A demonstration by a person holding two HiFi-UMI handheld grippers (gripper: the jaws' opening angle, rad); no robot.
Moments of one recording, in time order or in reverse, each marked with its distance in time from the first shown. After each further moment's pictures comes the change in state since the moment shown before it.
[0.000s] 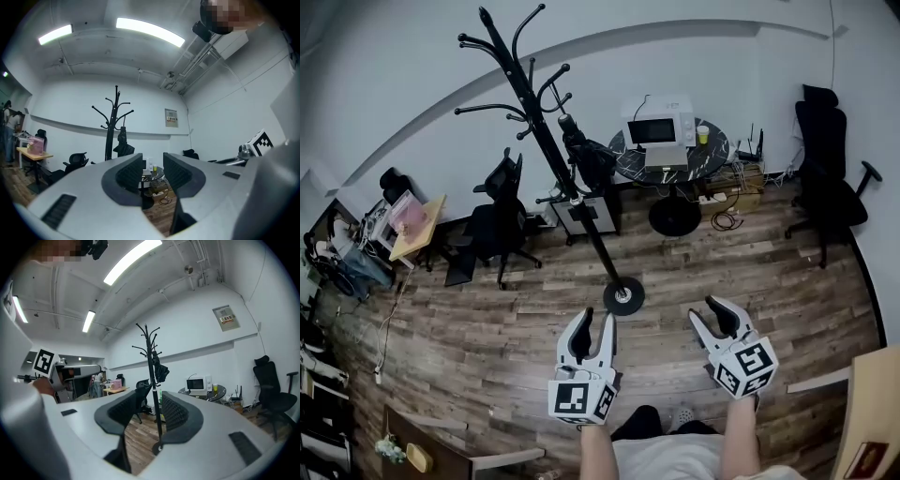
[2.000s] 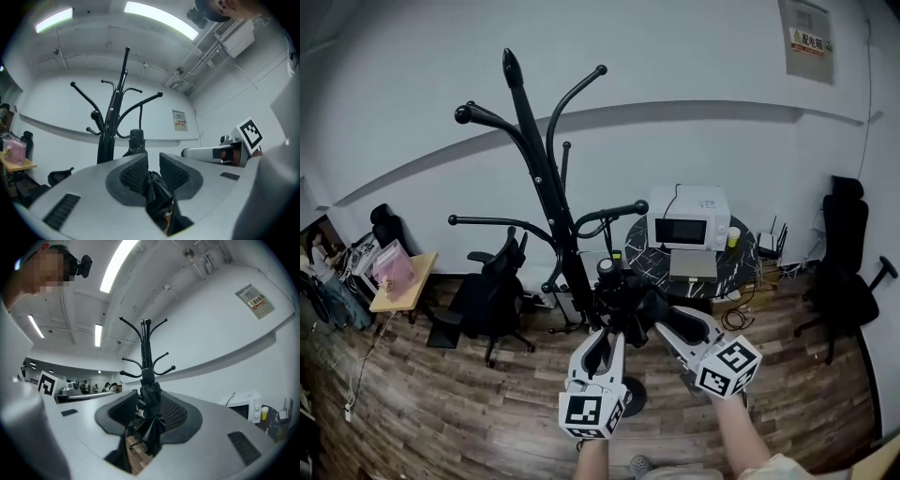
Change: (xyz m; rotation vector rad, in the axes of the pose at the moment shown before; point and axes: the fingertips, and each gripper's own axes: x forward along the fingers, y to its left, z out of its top) left arm 0.347 0.210 0.040 0.008 -0.081 -0.042; right arm 0.418 -0.071 0.178 -0.014 -0.152 0.300
